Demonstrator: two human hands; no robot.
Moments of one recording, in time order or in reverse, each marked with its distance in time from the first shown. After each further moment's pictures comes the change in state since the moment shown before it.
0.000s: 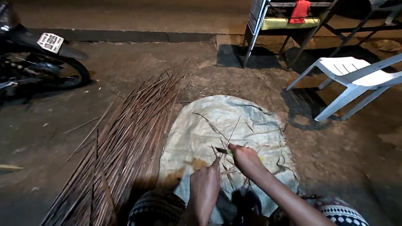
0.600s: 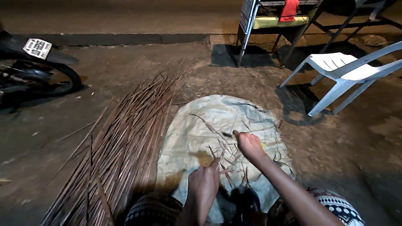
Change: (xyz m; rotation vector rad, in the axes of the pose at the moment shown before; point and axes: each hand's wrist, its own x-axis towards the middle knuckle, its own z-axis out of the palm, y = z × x) left_hand -0.001 0.000 0.002 -0.066 0.011 0.096; right_hand 0.024 0.037 -0.018 -0.006 0.108 0.168
